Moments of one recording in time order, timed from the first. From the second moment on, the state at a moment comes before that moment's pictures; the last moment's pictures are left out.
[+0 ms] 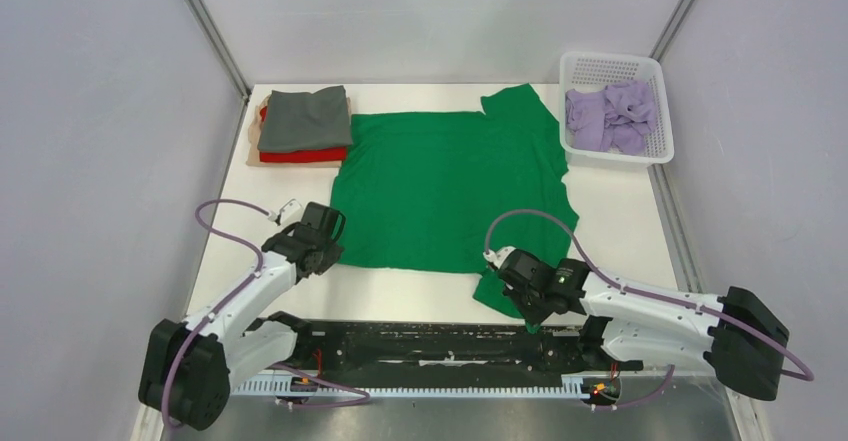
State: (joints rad) left arm -0.36 1.03 0.51 -0.57 -0.35 -1.02; right arm 1.01 1.03 0.48 -0.74 0.08 0.31
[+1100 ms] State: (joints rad) left arm -0.36 1.02 0.63 -0.67 -0.27 -1.02; right arm 0.88 1.08 0.69 -0.64 0.38 0.23
